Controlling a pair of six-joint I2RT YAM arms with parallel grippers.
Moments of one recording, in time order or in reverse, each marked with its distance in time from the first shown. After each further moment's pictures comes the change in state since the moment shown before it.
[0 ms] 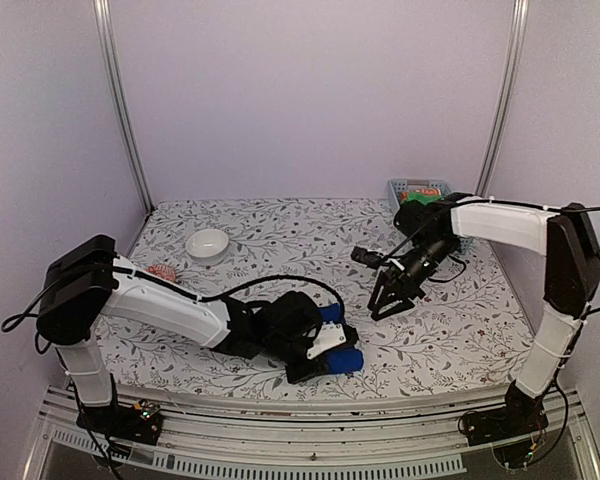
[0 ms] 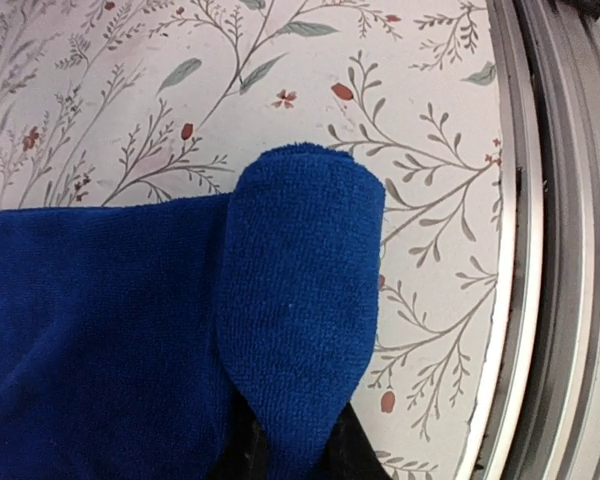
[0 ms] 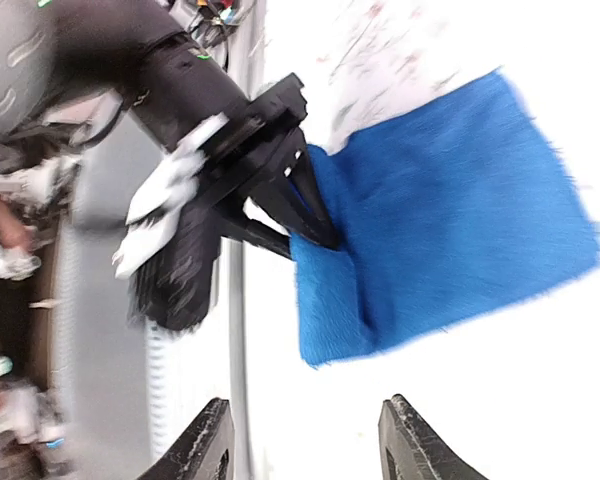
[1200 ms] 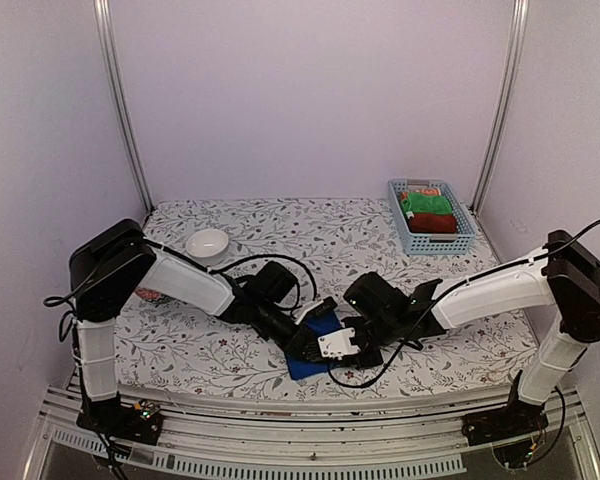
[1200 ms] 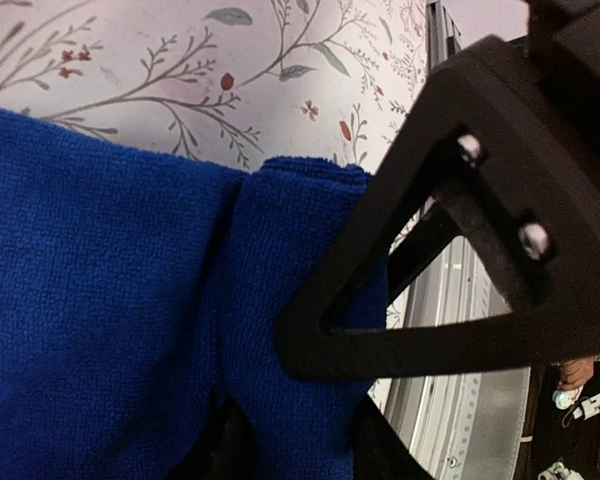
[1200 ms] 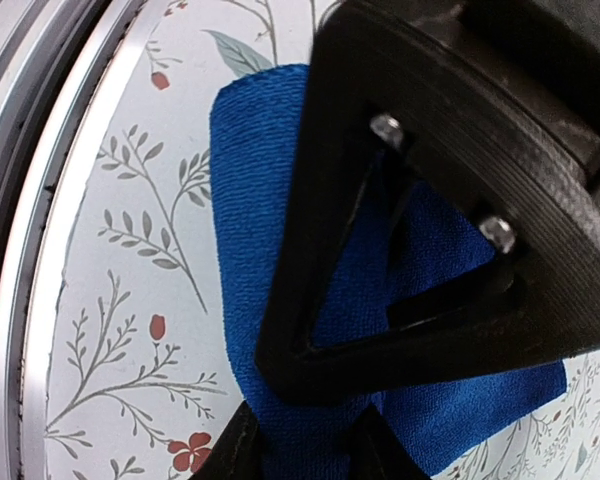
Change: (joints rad) left arm 0.306 0.171 0.053 0.076 0.769 -0.451; right arm 0.472 -0.174 -0.517 0.977 0.716 -0.027
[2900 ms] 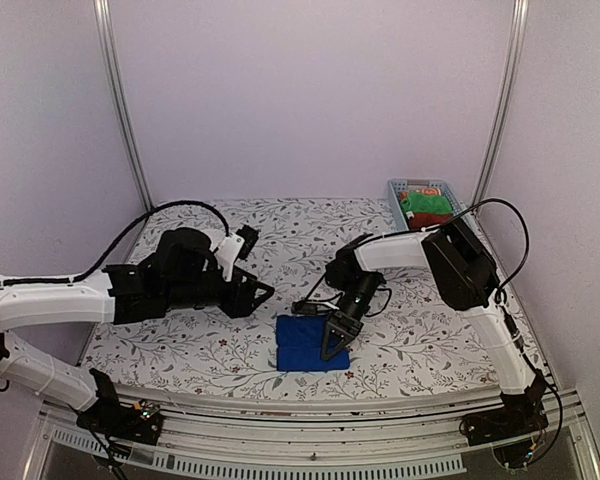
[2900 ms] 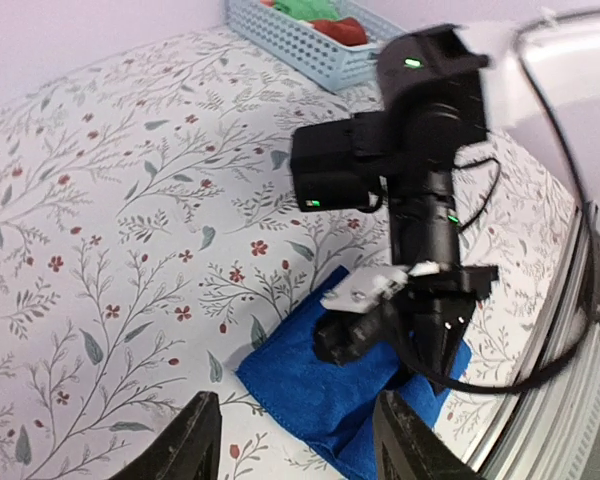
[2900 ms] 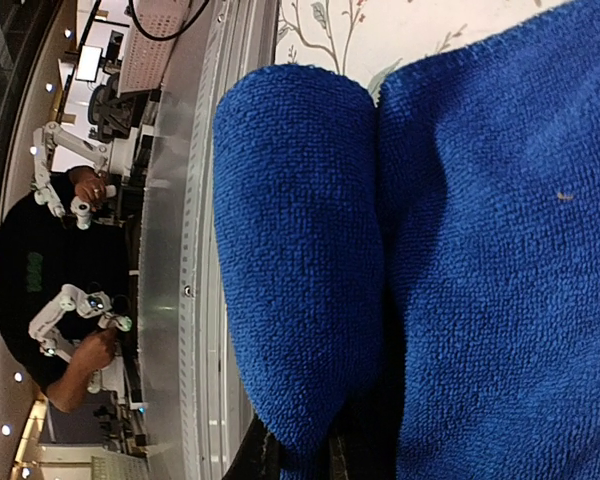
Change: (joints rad) left arm 0.044 -0.761 -0.288 -0.079 -0.753 0.023; right arm -0.267 0.752 0.900 -1.117 -0.835 -0.019
